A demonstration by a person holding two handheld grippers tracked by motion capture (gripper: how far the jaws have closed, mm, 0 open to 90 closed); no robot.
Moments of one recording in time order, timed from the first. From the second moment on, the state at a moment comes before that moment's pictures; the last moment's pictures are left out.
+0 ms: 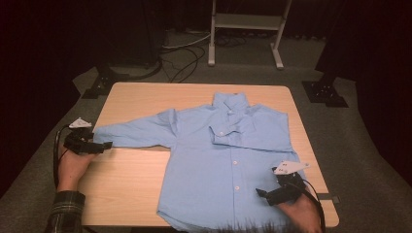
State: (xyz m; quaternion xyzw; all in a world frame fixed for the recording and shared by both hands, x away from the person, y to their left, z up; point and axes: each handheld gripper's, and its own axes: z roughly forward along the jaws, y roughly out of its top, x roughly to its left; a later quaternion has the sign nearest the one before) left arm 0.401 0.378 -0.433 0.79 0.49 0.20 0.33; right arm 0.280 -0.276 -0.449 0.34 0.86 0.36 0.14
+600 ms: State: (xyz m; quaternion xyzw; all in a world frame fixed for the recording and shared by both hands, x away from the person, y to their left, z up) left arm 0.390 0.380 -0.423 0.77 0.49 0.22 0.34; right arm 0.280 -0.276 -0.449 0.34 0.86 0.36 0.14
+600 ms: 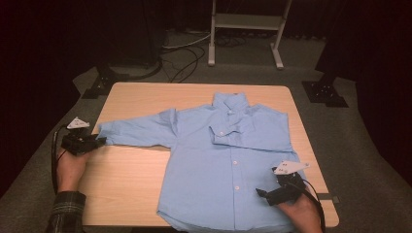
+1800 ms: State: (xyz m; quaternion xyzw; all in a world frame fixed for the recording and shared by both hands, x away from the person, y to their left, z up) left arm 0.353 0.330 -0.382 0.73 0.47 0.22 0.44; right arm 0.280 -0.276 -0.449 0.34 0.86 0.36 0.14
